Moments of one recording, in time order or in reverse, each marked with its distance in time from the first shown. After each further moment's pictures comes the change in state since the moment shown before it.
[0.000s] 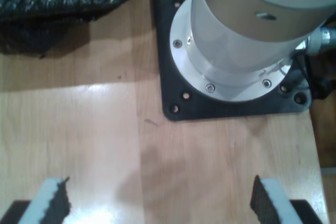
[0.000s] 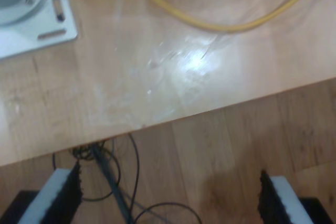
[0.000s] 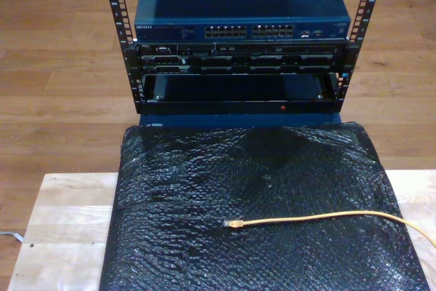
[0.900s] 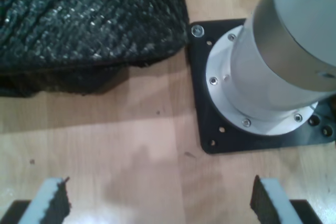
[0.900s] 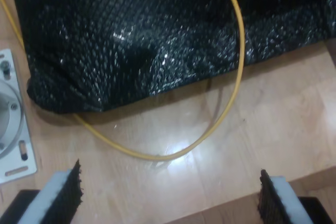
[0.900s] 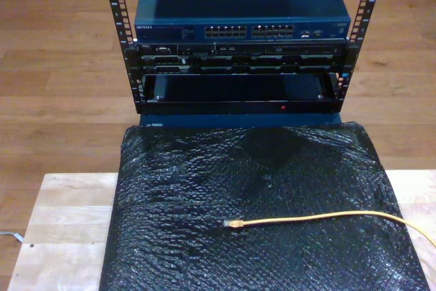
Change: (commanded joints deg) left arm -13.6 -0.1 -2.9 -4.6 3.4 -13.5; right arm 10.0 6.2 -13.8 10.8 15.7 14.2
